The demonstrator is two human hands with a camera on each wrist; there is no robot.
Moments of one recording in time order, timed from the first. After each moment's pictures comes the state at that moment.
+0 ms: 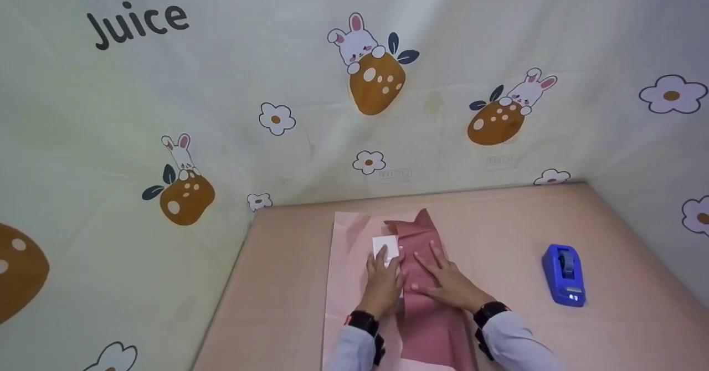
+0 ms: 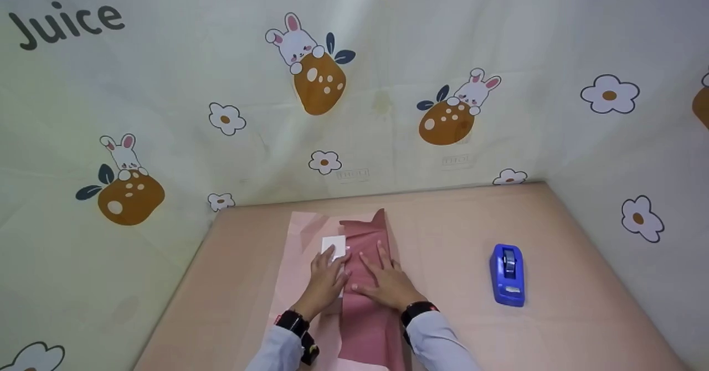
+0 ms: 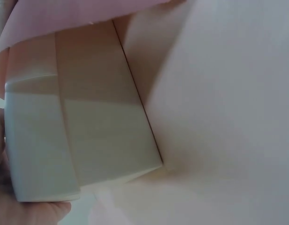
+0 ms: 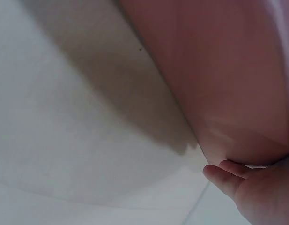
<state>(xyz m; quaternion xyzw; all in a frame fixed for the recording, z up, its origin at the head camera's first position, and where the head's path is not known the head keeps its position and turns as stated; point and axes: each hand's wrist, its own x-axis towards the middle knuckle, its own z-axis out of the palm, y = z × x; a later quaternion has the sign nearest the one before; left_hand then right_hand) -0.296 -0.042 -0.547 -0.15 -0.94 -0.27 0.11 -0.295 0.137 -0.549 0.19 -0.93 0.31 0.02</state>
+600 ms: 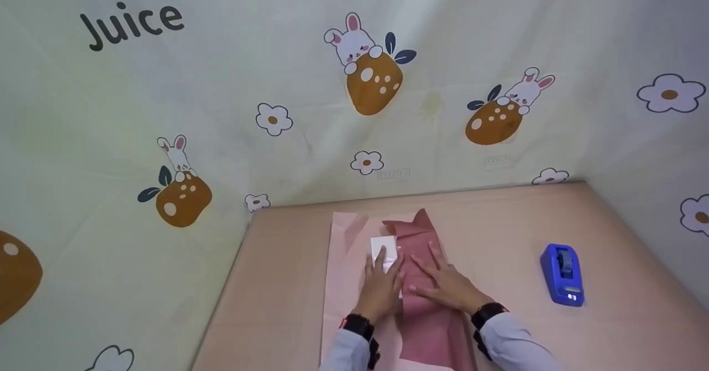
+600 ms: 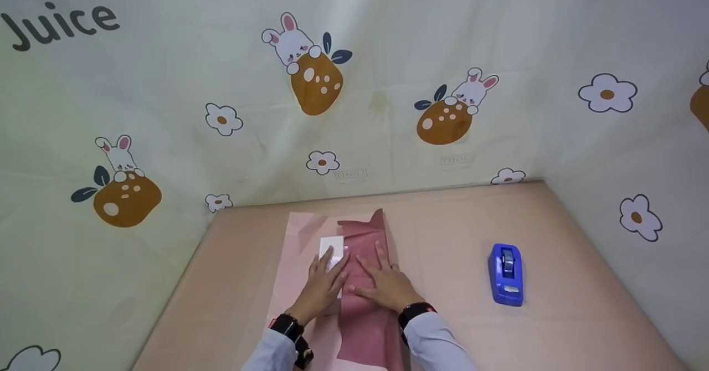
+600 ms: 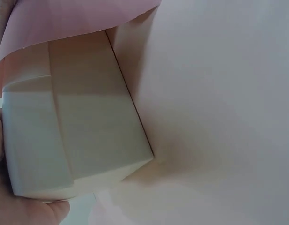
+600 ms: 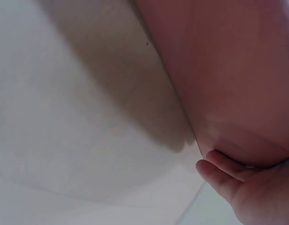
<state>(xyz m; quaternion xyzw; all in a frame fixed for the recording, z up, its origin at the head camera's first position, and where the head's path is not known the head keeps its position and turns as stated) -0.290 -0.046 -0.546 -0.16 -0.95 -0.24 0.10 -0.292 0.137 -0.549 0.19 -0.94 0.28 0.04</state>
